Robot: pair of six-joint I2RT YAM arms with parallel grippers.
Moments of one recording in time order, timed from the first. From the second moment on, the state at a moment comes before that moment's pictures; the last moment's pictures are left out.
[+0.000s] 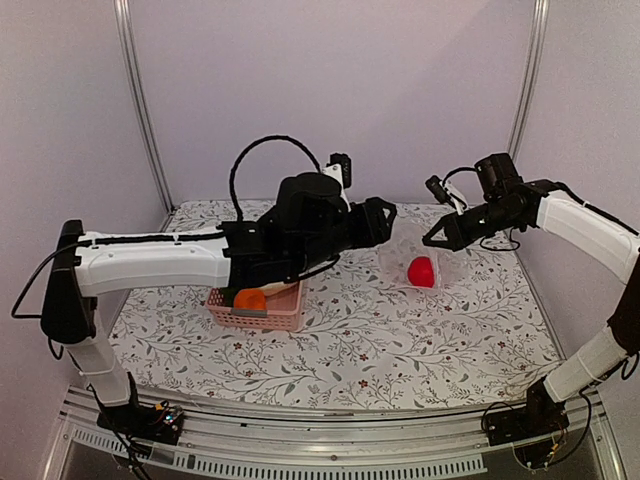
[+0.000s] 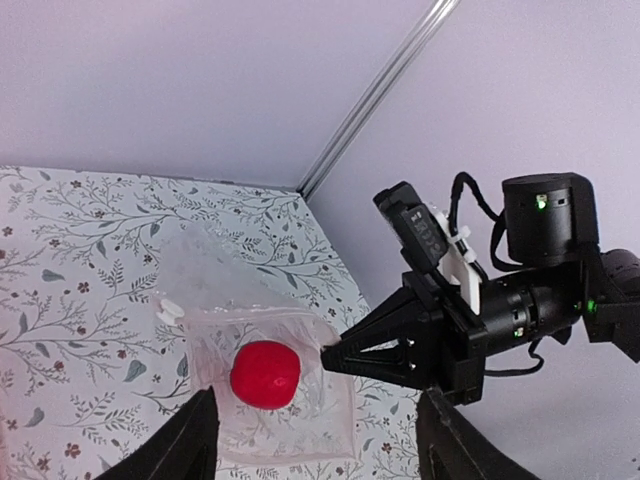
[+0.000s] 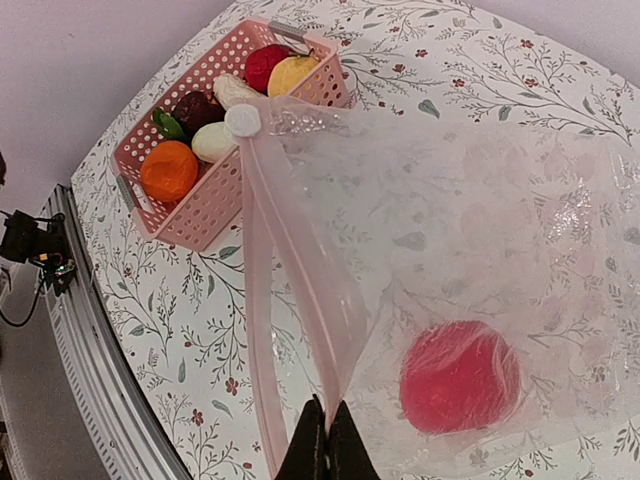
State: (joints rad) left arm -1.14 1.77 1.48 0.09 -0.42 -0.66; right arm 0.34 1.47 1.27 -0.69 -0.57 -0.12
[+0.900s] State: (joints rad) left arm -1.06 2.12 1.72 -0.03 -0.34 -0.83; right arm 0.34 1.53 1.45 -0.71 -0.17 -0.18
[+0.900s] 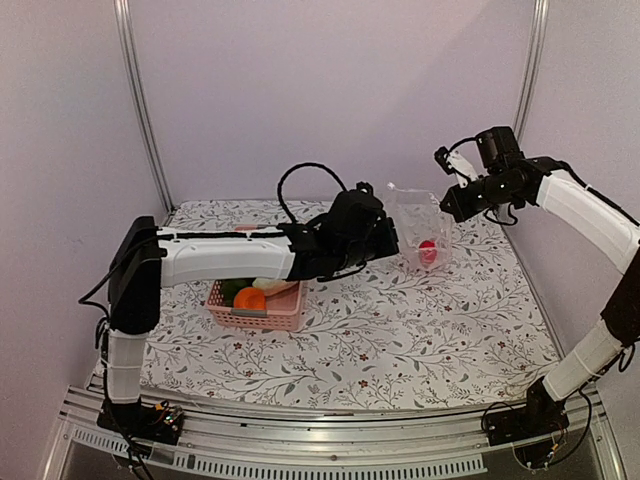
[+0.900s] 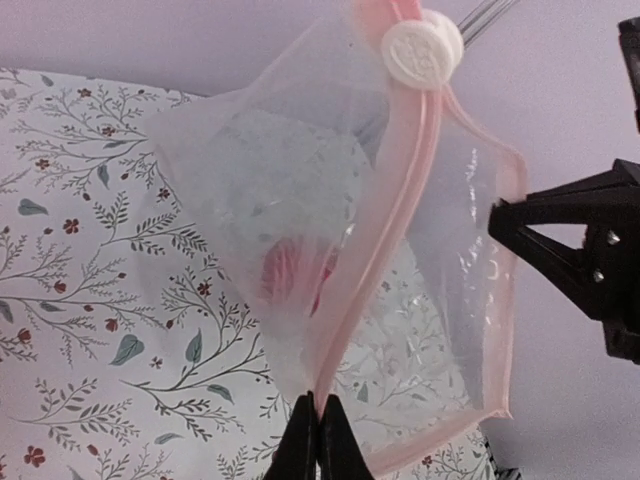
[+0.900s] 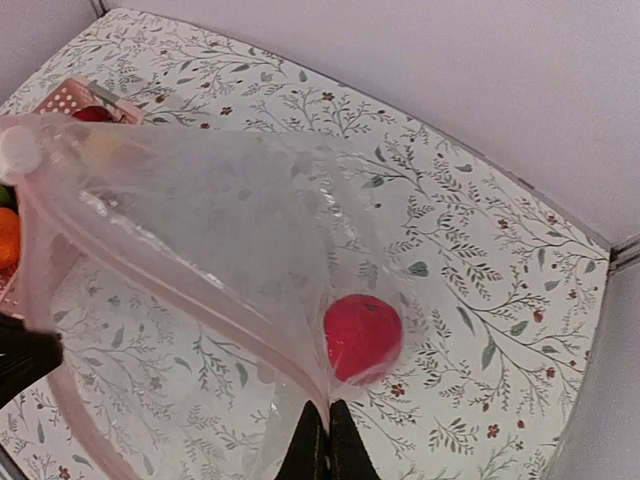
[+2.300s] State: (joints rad) left arm -1.05 1.59 1.22 -0.12 -0.33 -0.48; right arm 0.33 1.39 1.37 -0.63 -0.09 -0.23
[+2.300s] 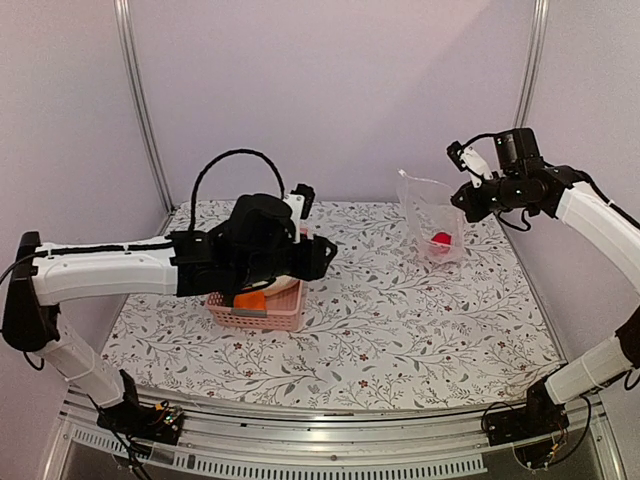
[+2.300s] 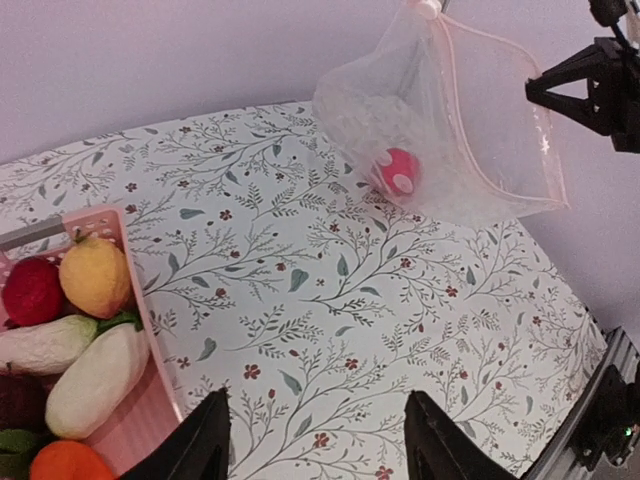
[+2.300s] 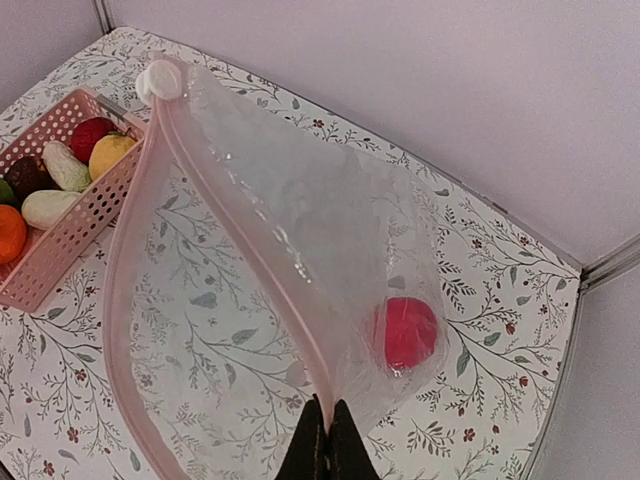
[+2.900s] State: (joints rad) left arm -0.87 1.39 1.14 -0.55 -0.46 -0.40; right arm 0.33 1.37 1.26 -0.72 -0.17 -0.27
